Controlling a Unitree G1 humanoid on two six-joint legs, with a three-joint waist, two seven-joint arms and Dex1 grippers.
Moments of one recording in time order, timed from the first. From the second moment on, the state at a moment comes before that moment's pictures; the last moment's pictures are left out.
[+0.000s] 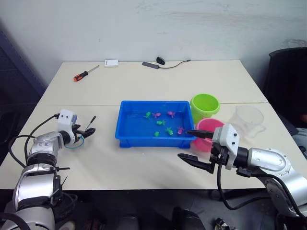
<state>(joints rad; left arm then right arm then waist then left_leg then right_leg) -0.79 0.67 0.15 1.17 -0.09 0.15 -0.60 -0.08 -0.71 -0.06 -0.60 0.50 0.50 0.84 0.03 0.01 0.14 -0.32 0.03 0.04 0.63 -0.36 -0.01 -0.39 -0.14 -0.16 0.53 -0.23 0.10</state>
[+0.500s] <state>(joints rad) -0.83 0.64 0.12 1.27 -0.02 0.17 -0.56 -0.03 -0.73 -0.11 -0.67 0.52 0.53 0.79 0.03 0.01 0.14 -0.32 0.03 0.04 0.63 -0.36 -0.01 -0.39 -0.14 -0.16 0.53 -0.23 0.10</state>
